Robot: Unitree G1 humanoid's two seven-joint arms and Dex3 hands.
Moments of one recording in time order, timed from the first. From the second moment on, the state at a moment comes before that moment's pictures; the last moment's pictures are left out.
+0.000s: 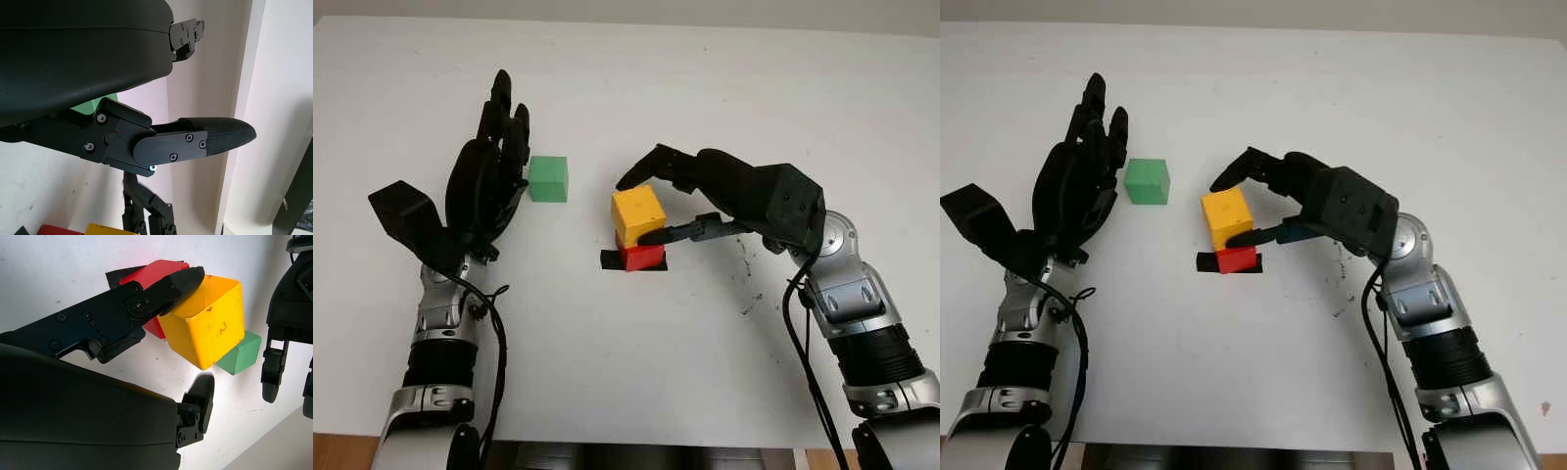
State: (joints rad) left arm -0.57 0.19 0.21 0.44 -0.29 -0.20 -0.39; right arm -0.58 -0.43 0.15 0.09 -0.17 0.14 0.56
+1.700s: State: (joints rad) left arm -0.75 0.65 -0.08 0.55 0.49 -0.32 -0.16; right arm -0.29 -0.30 -0.29 -0.27 0.24 0.34 0.14
